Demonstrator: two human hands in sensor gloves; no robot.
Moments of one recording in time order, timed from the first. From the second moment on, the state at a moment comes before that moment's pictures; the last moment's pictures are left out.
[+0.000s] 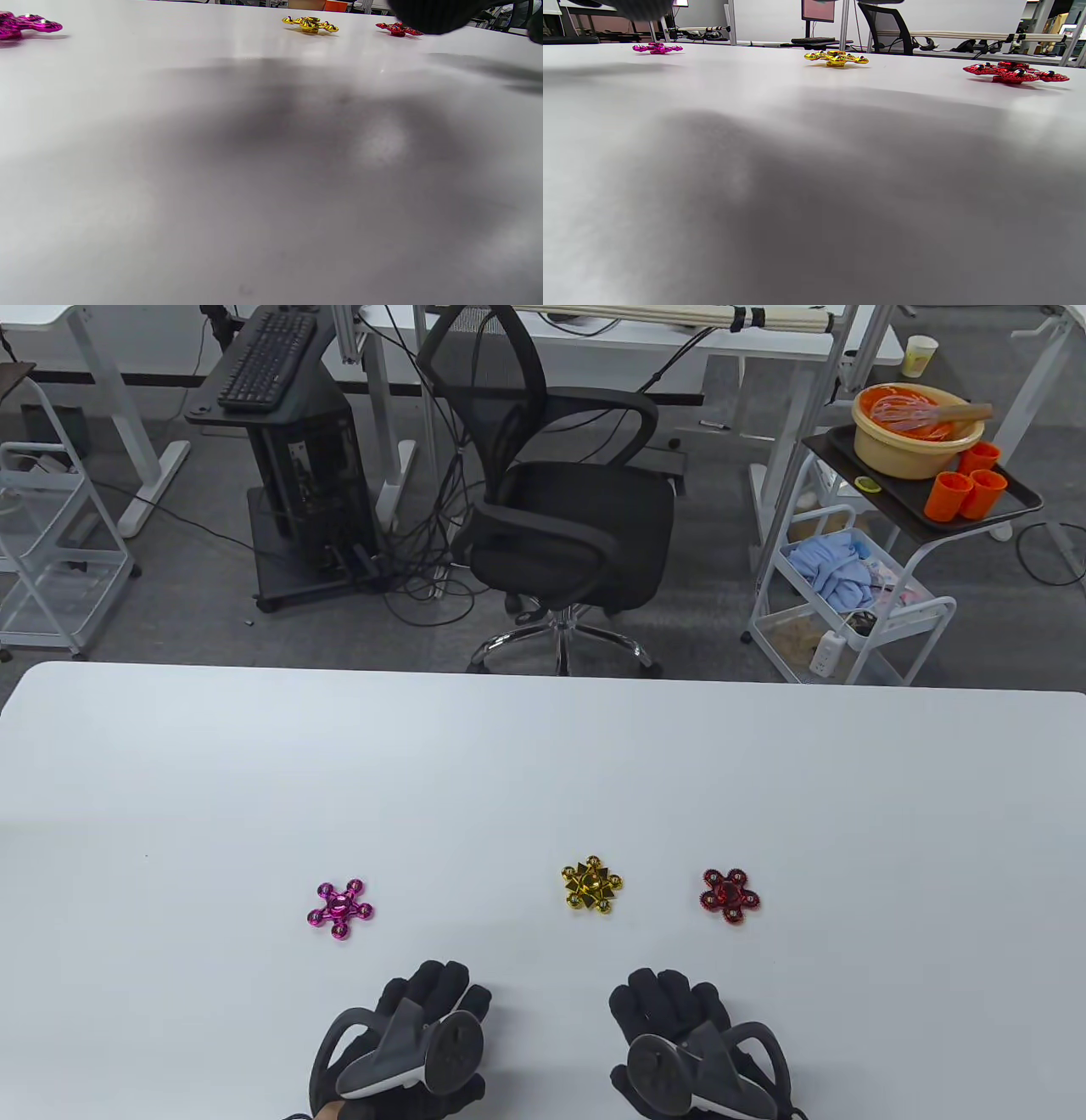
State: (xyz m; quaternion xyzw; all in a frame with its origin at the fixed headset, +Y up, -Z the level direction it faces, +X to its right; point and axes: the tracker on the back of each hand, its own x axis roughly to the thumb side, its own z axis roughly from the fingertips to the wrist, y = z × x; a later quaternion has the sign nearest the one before) left_hand -0.141 -0.766 -0.220 -0.18 -0.22 -0.02 0.96; right_hand 0.130 -0.772 -0.215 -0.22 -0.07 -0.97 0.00
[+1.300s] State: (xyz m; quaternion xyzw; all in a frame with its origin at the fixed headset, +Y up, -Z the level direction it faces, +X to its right) left_hand -0.199 -0.735 -0.265 -0.16 -0.11 0.03 0.98; right_hand 0.125 -0.772 -0.209 -0.25 -0.08 -0.96 0.00
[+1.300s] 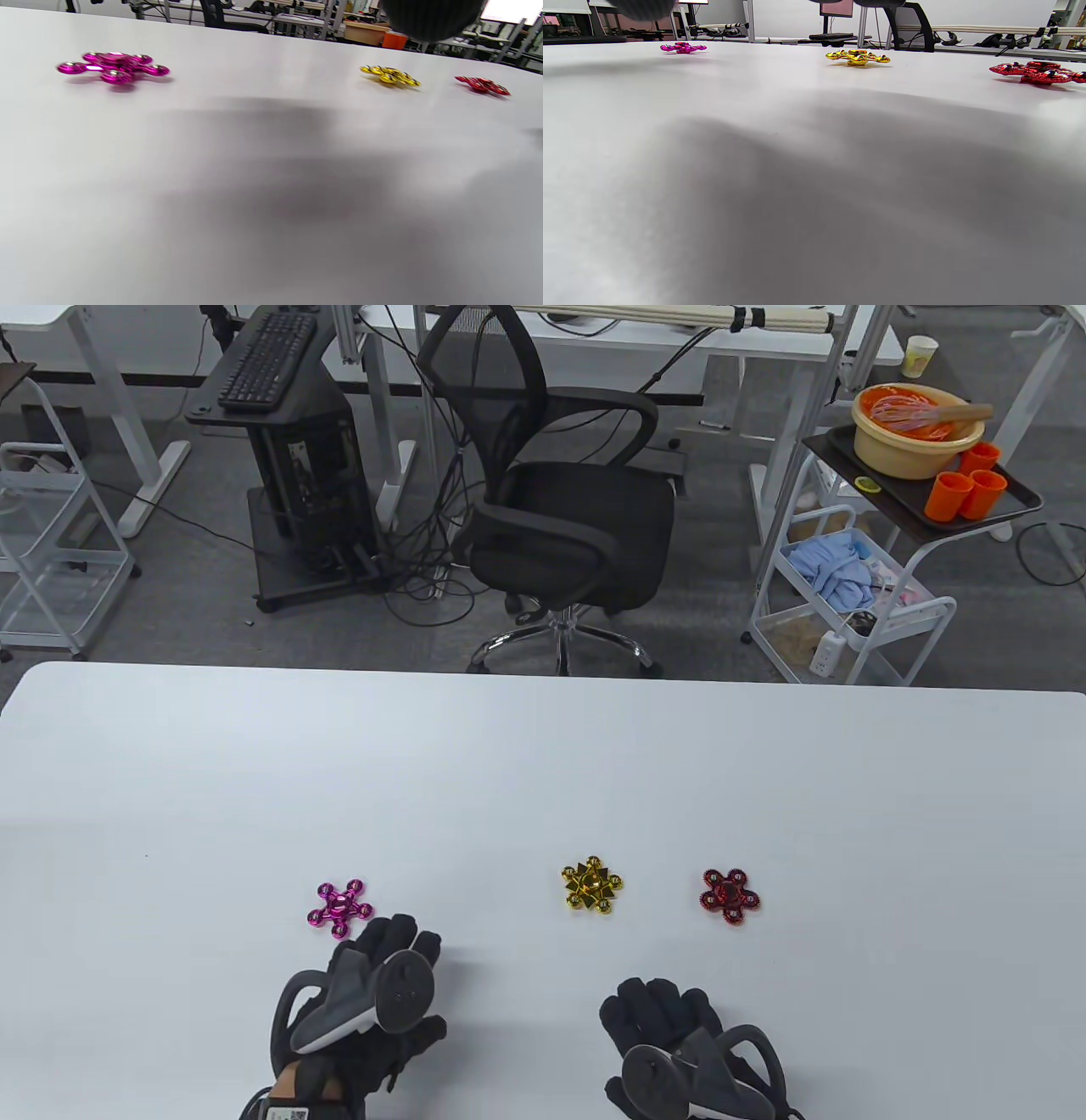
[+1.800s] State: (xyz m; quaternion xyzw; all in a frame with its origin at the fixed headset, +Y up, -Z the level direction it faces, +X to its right) left_hand -0.278 -0.749 -0.345 -0.21 0.02 0.07 0.97; right_hand 0.126 -0.774 -0.210 -0.26 -0.11 -0.96 -0.01
